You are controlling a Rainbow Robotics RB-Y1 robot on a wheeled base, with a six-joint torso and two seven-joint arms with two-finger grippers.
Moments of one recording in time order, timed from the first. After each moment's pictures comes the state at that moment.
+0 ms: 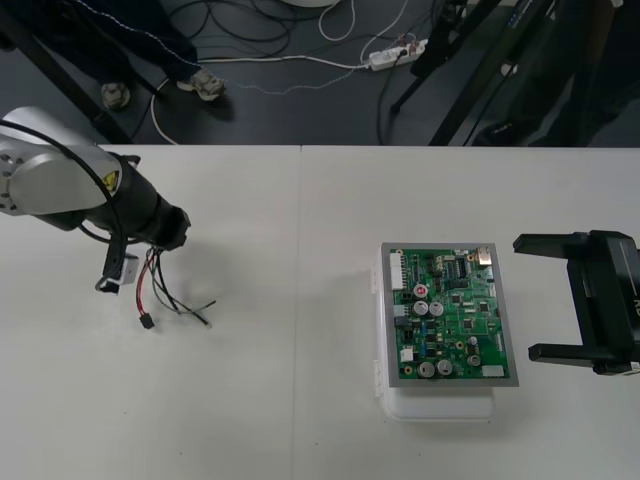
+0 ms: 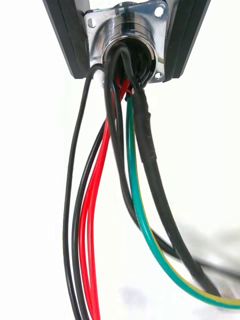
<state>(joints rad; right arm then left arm) 0.05 -0.60 -0.29 -1.87 0.94 -1.57 -0.11 -1.38 1.02 -1.78 -1.30 -1.45 -0.63 -1.30</state>
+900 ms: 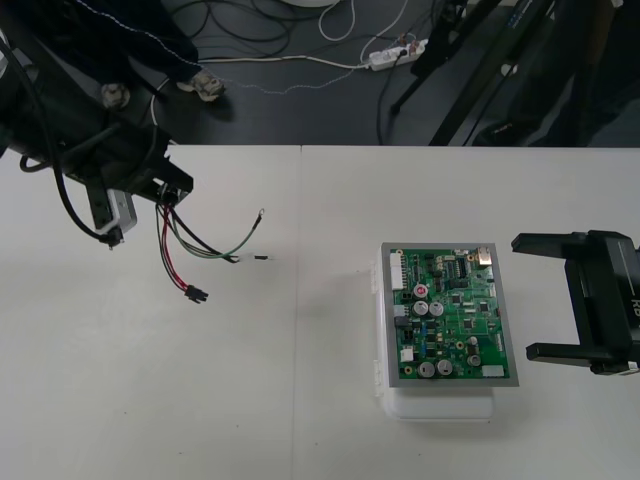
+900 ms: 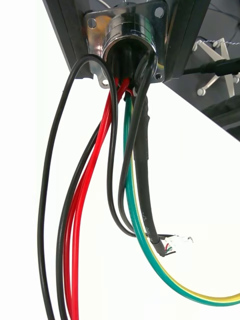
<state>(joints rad) 0.05 -0.58 -0.29 -1.87 0.94 -1.57 -0.11 -1.38 1.25 -1.50 -1.36 -0.77 -0.92 -1.30</state>
